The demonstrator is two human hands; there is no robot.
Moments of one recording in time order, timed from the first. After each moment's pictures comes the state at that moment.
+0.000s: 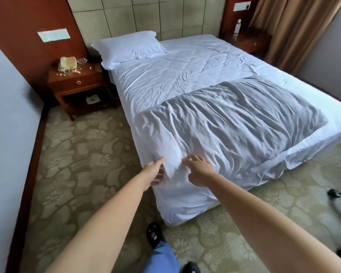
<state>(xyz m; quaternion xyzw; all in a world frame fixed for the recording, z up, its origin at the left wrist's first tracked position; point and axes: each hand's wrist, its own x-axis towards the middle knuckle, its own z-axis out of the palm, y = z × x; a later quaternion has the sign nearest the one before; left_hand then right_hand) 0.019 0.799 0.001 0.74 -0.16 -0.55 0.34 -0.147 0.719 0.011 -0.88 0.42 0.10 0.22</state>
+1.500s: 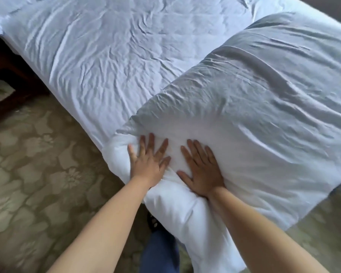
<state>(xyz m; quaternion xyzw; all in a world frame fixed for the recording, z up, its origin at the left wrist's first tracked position) 0.183 0.531 -0.133 0.69 -0.69 -0.17 -0.11 -0.013 0.540 -0.138 -0.85 0.52 -0.04 0.08</state>
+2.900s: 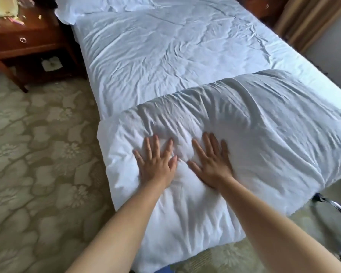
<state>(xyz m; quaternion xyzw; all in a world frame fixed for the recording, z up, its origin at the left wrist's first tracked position) 0.040 0.571 -0.086 0.85 -0.51 -0.13 0.03 -0.119 0.485 -0.073 -0.89 0.45 0.09 0.02</state>
